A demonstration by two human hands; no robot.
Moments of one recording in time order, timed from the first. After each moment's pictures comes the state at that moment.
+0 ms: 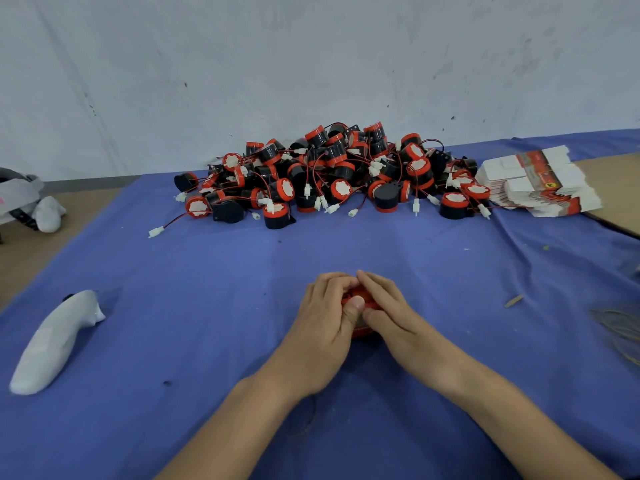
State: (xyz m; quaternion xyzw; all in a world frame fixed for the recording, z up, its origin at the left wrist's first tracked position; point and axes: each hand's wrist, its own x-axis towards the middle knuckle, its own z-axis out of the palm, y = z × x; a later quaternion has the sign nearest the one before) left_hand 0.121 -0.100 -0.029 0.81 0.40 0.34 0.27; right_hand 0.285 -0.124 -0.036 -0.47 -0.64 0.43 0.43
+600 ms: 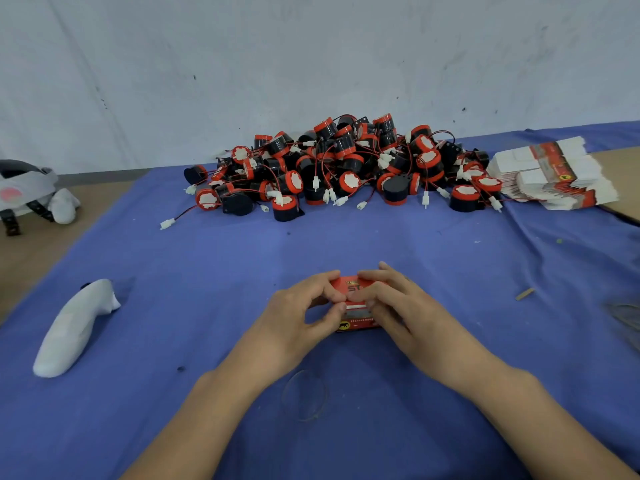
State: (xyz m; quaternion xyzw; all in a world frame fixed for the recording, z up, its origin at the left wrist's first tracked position) left_hand 0.079 -0.099 -0.021 0.79 0.40 0.36 0.29; right_hand 0.291 -0.130 -0.026 -0.49 -0.80 0.16 0.32
